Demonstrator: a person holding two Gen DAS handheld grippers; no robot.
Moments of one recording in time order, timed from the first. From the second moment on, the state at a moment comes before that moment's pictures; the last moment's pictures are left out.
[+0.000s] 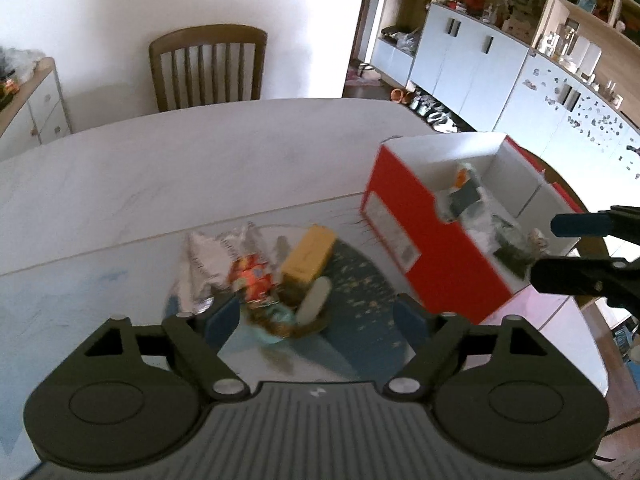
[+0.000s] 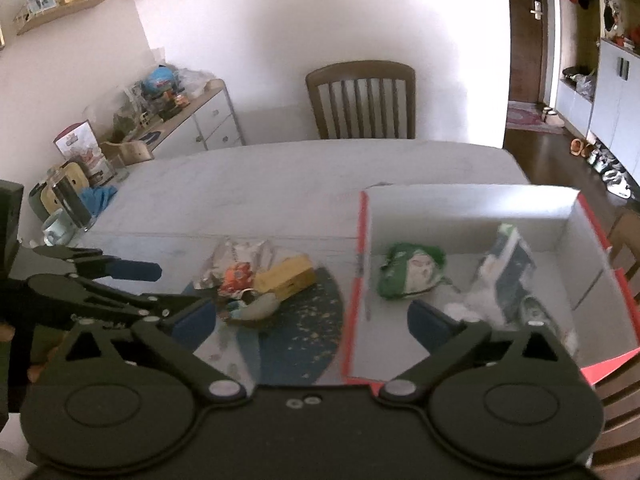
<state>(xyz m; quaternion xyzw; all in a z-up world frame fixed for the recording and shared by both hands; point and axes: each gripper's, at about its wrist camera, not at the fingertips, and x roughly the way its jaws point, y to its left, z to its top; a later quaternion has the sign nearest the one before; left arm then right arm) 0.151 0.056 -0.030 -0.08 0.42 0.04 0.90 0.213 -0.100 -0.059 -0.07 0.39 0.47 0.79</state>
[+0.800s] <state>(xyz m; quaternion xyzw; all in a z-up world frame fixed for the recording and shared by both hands) 0.160 0.161 -0.083 -0.12 0.42 0.07 0.90 0.183 0.005 -0.110 -0.15 0.44 0.44 0.77</state>
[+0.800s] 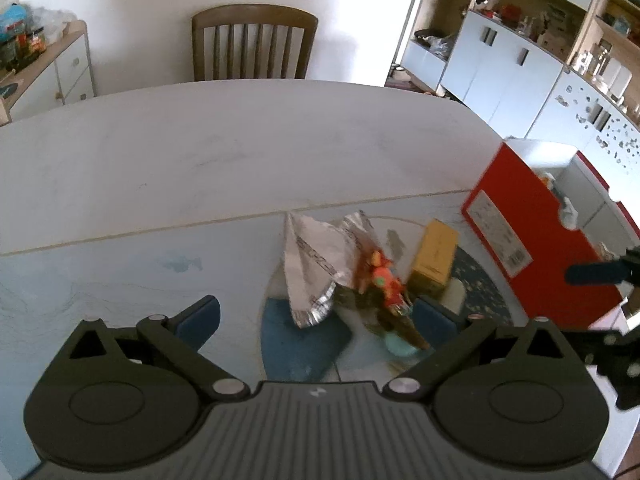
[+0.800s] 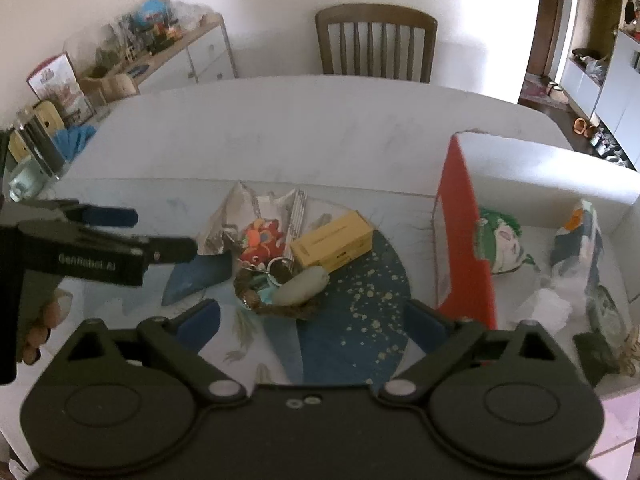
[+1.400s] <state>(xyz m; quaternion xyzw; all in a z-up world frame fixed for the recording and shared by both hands) 0.225 0.182 -0.123 -0.10 0.44 0.05 0.89 0.199 0.045 -0.146 -0.17 0.47 0.40 0.77</state>
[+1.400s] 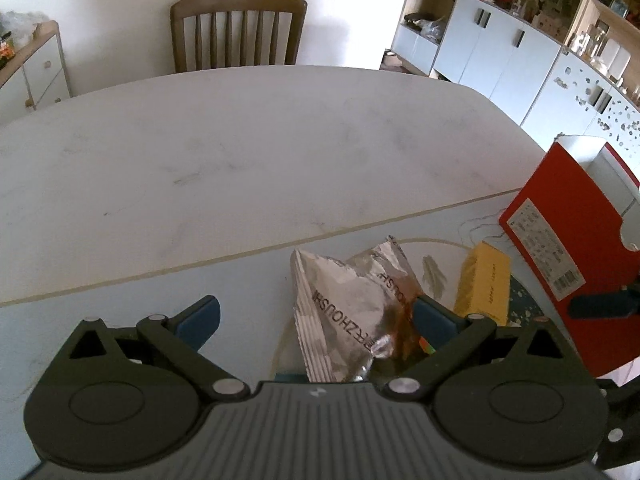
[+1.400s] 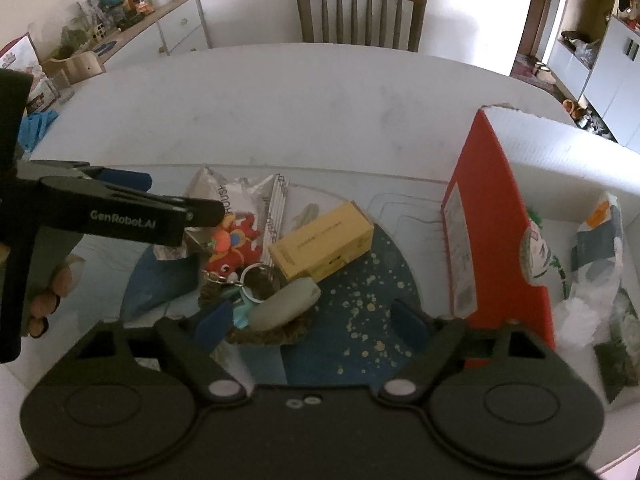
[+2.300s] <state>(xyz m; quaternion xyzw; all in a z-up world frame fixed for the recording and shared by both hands) 0.233 0.181 -0.138 -0.17 0.43 0.02 0.89 0.214 0.059 -0.164 -0.12 0.52 0.42 0.74</state>
